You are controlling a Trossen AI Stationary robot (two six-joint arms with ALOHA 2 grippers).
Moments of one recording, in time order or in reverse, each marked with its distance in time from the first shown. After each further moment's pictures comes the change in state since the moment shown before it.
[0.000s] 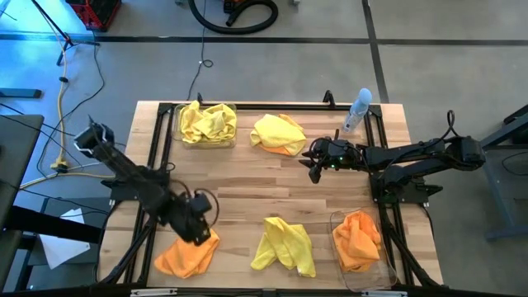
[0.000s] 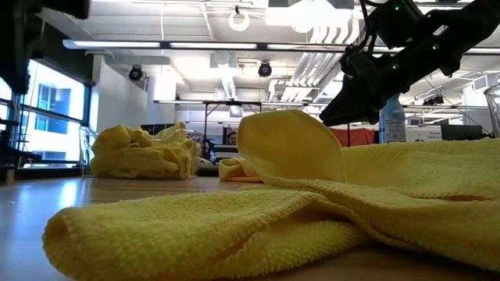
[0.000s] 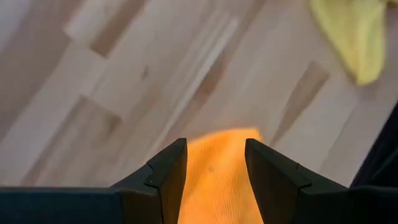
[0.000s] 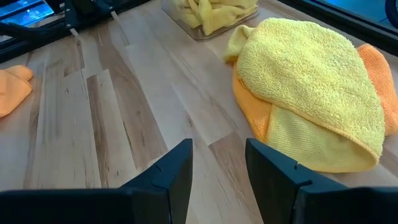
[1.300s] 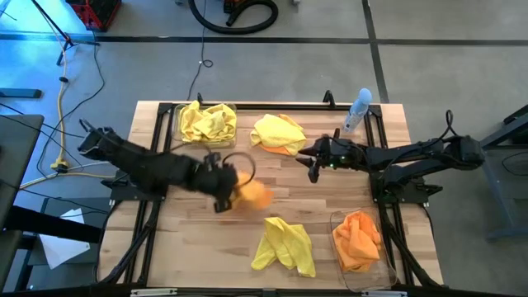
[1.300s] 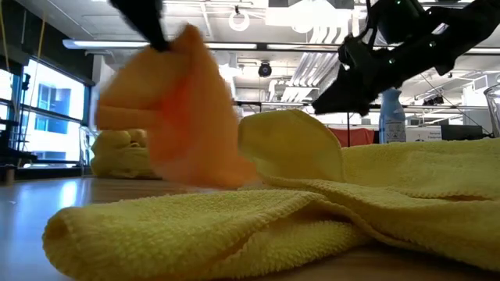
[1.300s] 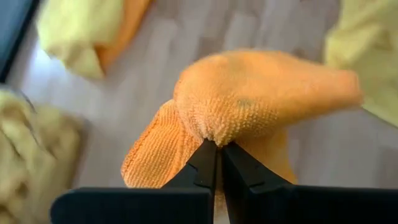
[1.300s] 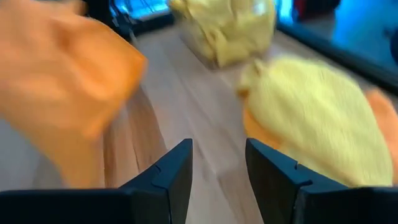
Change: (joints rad) left arm 0.361 0.091 0.323 -0.136 -0.169 0.786; right arm 0.009 0.010 0.000 0.115 -0.015 -0.090
